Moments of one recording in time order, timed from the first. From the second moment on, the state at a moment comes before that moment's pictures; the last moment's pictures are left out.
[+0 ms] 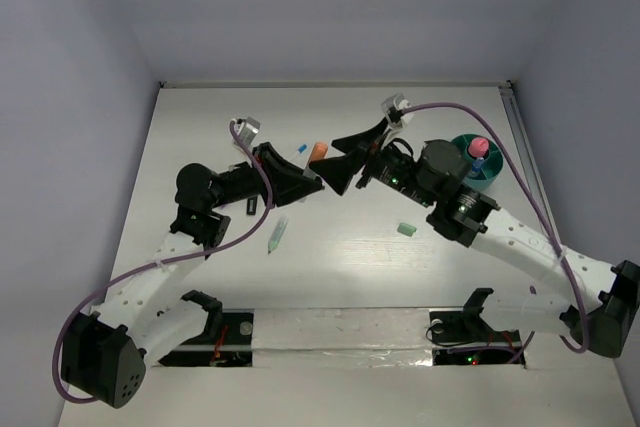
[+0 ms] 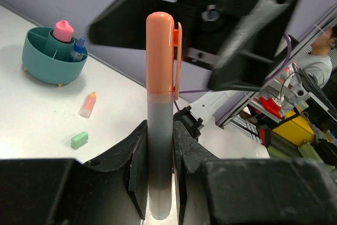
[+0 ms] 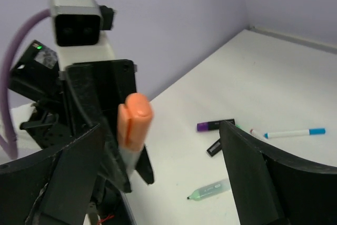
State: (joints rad) left arm -0.42 0.95 0.65 0.68 0.92 -0.89; right arm 0.91 1.11 1.06 0.22 -0.11 0.41
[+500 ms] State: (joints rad) left arm -0.43 0.95 0.65 0.72 0.94 -0.90; right arm 0.88 1.19 1.06 0.28 -0.27 0.51
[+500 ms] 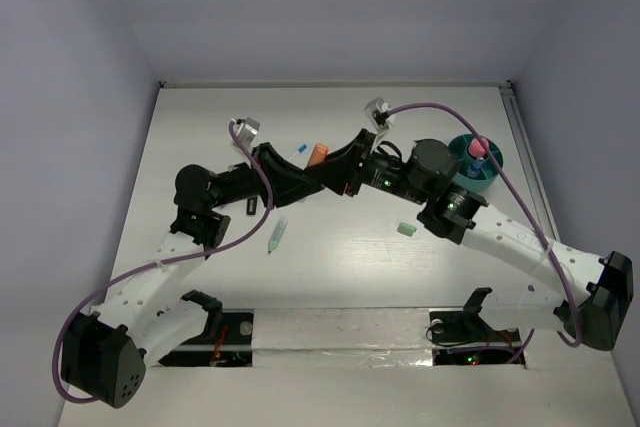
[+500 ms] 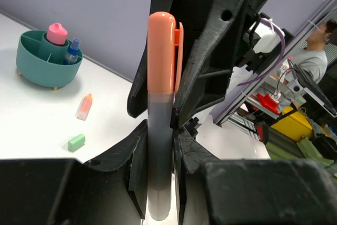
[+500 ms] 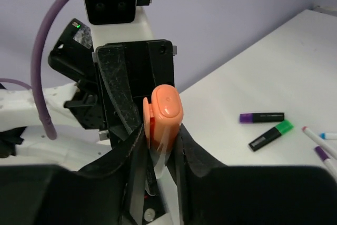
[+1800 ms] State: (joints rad) left arm -0.44 0.75 0.72 -0.09 0.69 -0.39; right arm 0.42 1.19 1.05 -0.04 0.47 0.24
